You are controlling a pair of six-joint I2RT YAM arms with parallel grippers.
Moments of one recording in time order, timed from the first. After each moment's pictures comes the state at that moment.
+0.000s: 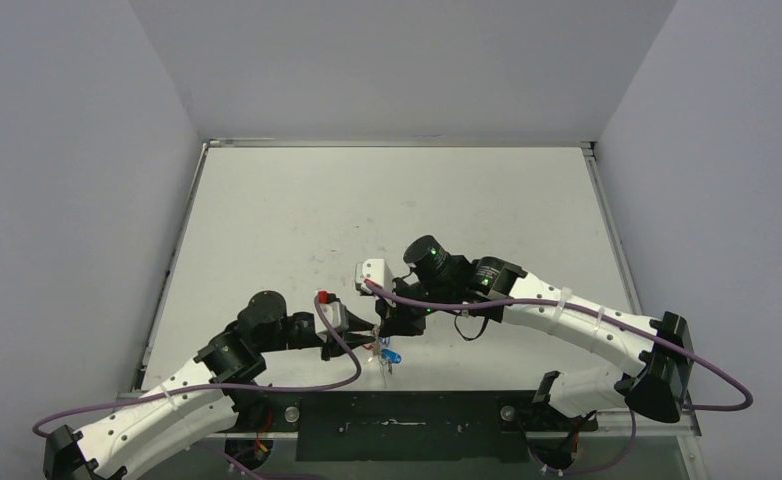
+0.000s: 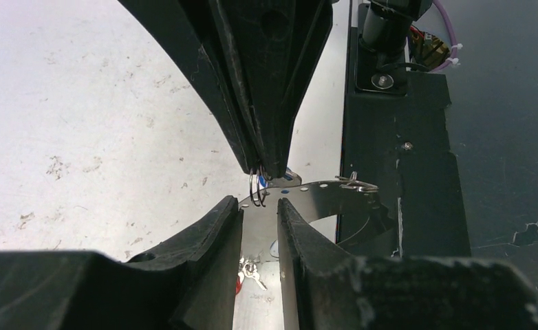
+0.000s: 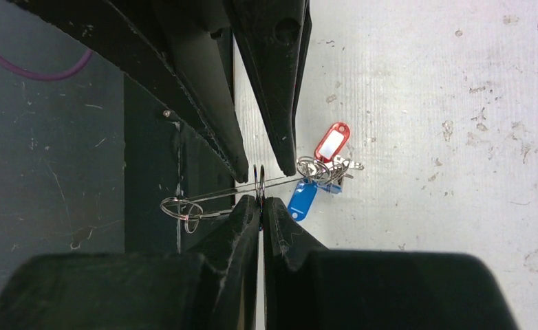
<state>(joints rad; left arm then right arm) -0.85 0.58 0.39 -0.01 0.54 0.11 1.04 1.32 1.14 -0.61 -0.51 -0.25</state>
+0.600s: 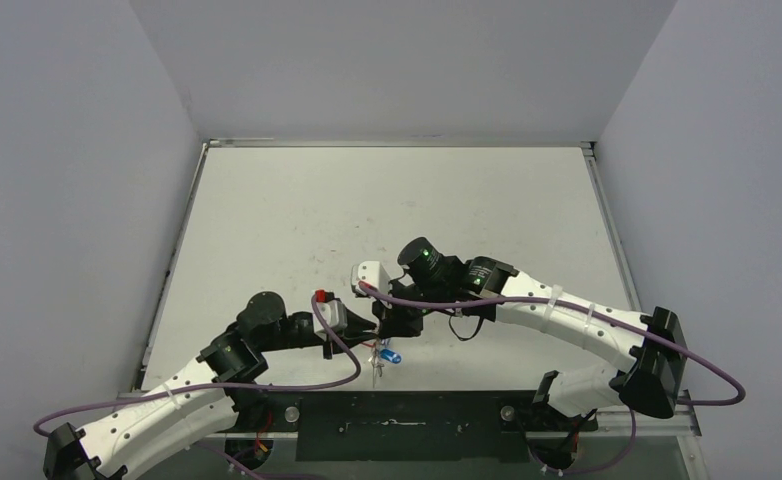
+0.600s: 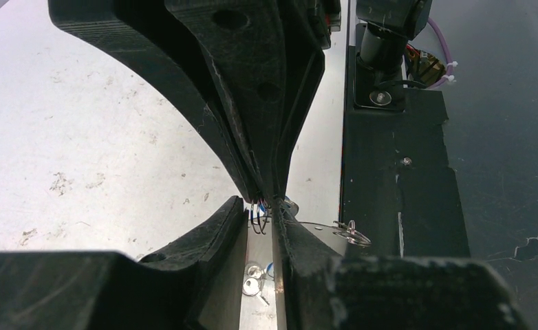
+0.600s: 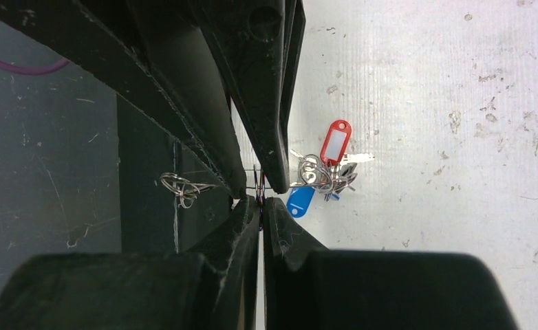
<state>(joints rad) -0.85 0.59 0.37 0.09 0.56 0.08 1.04 1.35 1.15 -0.62 -0.49 -0.25</state>
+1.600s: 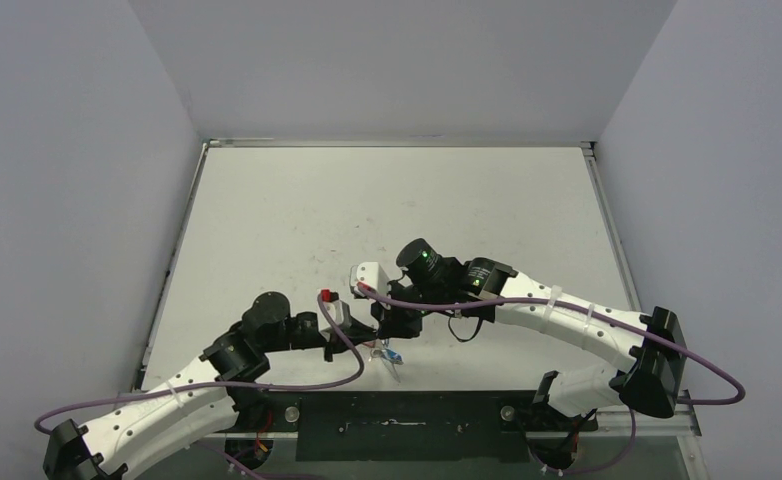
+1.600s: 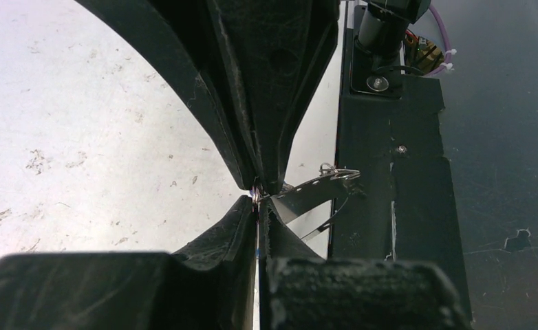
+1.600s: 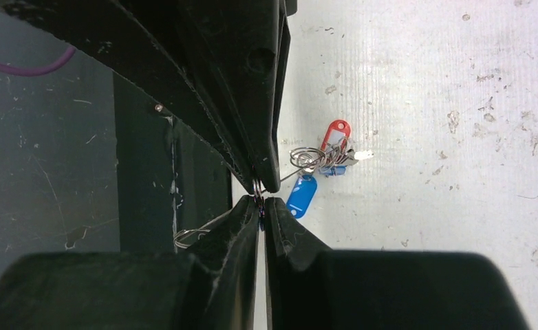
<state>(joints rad) -0.85 0.62 0.36 0.06 0.55 0.06 1.05 1.36 1.15 -0.62 -0.47 -0.24</state>
